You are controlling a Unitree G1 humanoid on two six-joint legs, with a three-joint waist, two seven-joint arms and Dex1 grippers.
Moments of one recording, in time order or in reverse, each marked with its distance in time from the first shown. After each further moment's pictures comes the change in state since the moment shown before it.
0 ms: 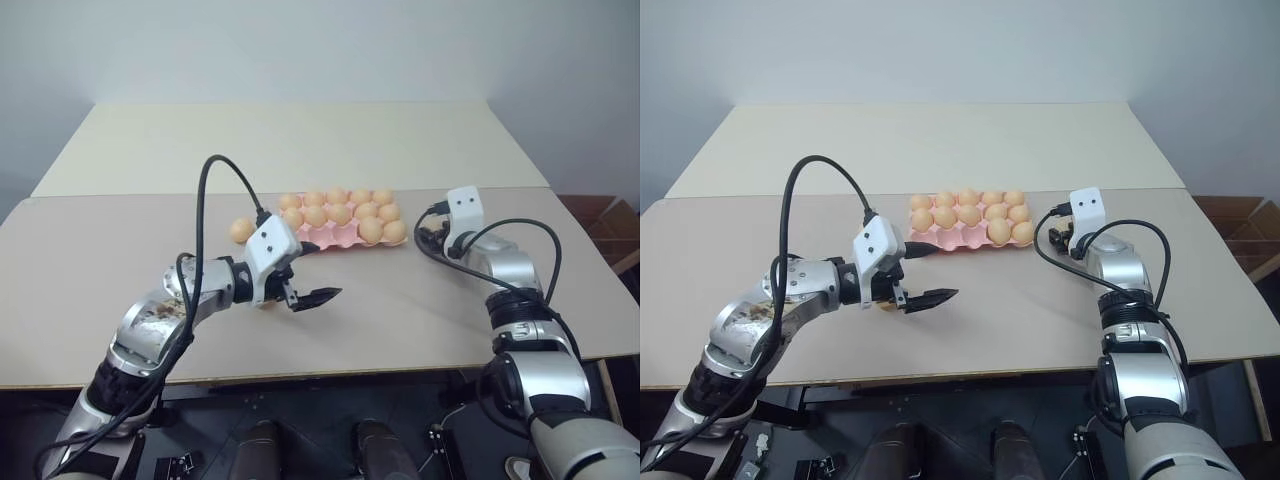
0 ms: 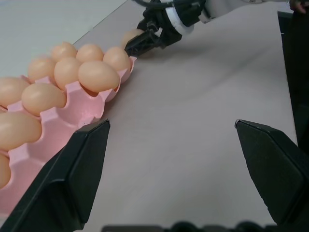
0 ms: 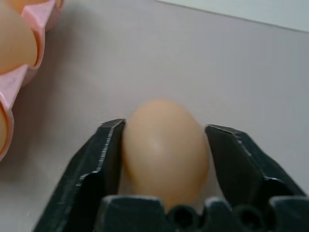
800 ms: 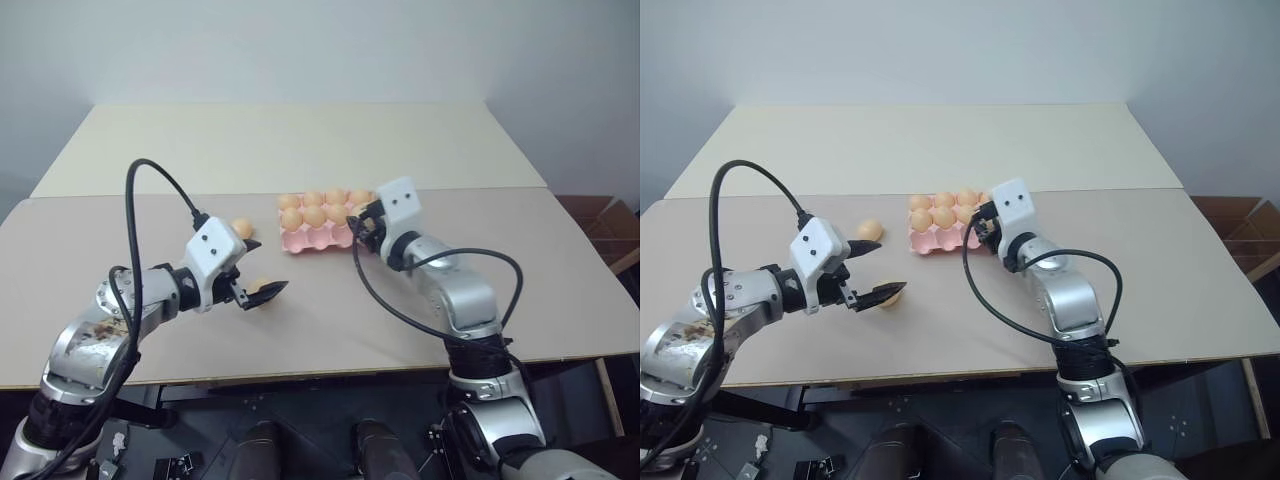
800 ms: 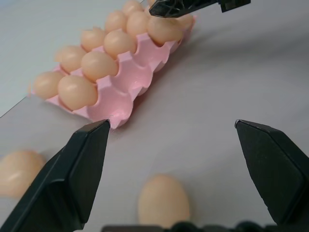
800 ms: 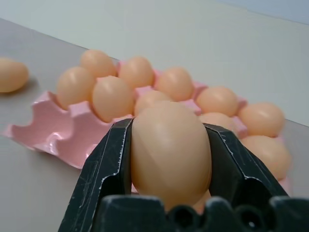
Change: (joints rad) left arm 0.168 0.133 0.211 -0.097 -0.005 0.041 0.053; right arm 0.207 0.239 0.185 -0.766 0.049 0.229 -0.015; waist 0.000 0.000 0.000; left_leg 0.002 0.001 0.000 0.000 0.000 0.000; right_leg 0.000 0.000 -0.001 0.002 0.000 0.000
